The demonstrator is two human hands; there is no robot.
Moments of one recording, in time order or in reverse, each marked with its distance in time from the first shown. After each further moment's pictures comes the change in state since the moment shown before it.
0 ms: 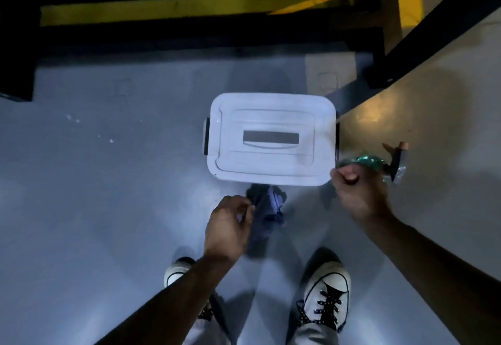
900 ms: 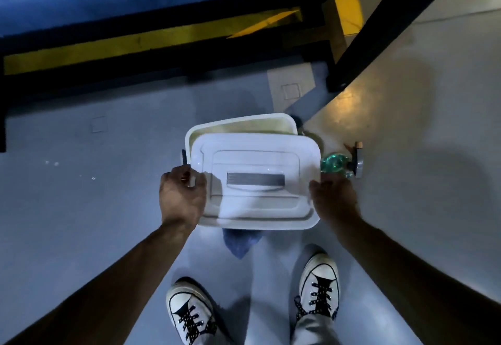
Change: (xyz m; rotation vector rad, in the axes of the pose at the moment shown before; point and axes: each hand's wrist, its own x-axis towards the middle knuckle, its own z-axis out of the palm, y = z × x) left_hand 0.086 0.051 -0.073 0.062 0.194 -0.163; right_hand -0.023 -0.027 -0.021 0.139 -0.008 0.382
